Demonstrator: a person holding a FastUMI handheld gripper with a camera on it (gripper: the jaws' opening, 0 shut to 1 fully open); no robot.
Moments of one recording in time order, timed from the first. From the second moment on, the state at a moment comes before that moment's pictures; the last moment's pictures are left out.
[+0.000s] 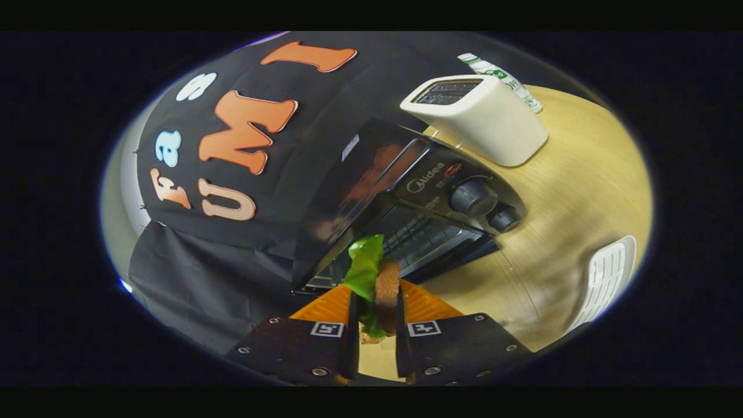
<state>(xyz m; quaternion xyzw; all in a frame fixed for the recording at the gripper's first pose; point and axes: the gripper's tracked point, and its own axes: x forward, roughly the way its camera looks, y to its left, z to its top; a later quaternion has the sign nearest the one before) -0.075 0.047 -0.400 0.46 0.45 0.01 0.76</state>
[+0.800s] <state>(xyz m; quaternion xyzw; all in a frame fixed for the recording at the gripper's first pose) -0.021 0.102 -0.435 0.50 0.40 0.00 0.77</state>
